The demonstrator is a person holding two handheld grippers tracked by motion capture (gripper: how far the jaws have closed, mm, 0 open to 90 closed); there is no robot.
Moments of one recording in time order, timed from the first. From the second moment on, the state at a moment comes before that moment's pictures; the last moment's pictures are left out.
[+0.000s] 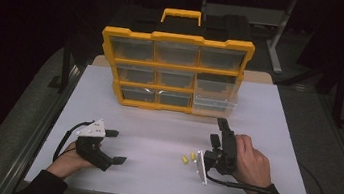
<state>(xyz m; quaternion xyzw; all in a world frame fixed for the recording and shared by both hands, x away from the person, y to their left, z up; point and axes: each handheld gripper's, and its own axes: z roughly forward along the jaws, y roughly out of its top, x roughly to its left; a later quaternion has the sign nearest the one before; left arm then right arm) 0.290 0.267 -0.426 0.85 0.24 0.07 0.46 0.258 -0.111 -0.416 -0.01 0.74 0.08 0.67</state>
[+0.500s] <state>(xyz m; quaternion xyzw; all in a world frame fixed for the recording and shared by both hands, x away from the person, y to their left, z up) 0.290 0.266 -0.426 0.85 0.24 0.07 0.45 0.256 -0.117 -0.436 0.00 0.75 0.09 0.66</state>
